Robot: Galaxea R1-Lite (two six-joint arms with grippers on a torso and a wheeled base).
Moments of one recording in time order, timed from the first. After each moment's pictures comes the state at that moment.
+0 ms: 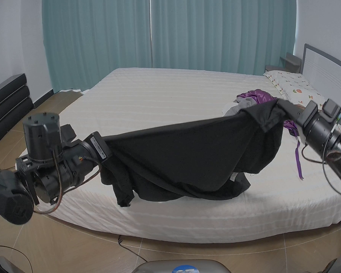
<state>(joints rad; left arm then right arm) -0.49 1.58 -0.63 -0.72 0.17 -0.72 0.43 1.45 -0.55 -1.01 -0.07 0.72</state>
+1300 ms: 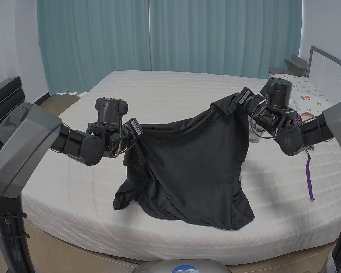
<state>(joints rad) -0.37 2.20 -1.38 -0.42 0.17 -0.72 0.33 2.13 -1.32 -0.78 -0.15 0.65</state>
